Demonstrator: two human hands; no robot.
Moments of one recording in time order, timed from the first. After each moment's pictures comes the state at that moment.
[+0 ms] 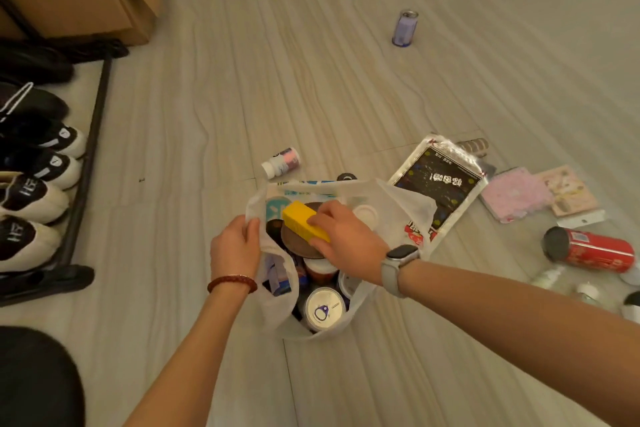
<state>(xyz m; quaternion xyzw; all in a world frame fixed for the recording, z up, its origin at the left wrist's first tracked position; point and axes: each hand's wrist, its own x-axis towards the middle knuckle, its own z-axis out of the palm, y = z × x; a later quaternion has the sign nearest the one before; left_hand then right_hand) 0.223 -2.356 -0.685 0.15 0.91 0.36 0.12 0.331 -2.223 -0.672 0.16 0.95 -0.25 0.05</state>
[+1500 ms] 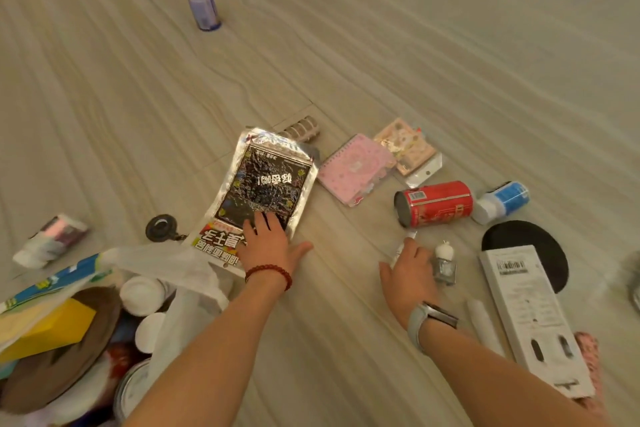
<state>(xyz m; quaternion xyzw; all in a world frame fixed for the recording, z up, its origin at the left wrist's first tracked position) 0.399 -2.081 -0.800 0.46 0.87 -0.01 0.19 0.595 -2.060 -0.792 0.71 0.65 -0.25 0.02</state>
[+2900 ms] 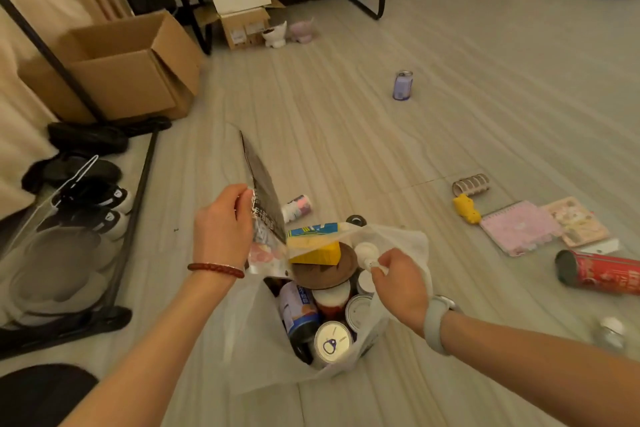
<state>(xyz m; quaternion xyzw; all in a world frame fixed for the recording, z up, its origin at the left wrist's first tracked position) 0.211 -2.346 -0.575 0.34 0.86 0.36 -0.13 0.388 -2.218 -0.662 0.48 0.78 -0.40 -0.08</state>
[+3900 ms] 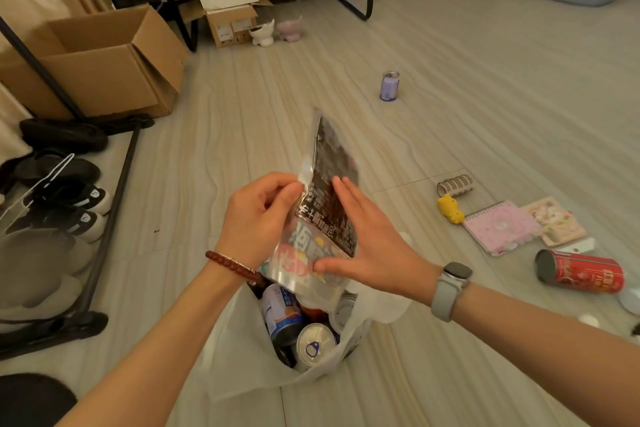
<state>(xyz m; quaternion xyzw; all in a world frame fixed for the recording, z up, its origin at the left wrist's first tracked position) 0.264 -2.310 -0.540 0.39 0.72 0.56 0.11 0.384 -2.199 -0.587 0.17 0.92 -0.34 -0.09</state>
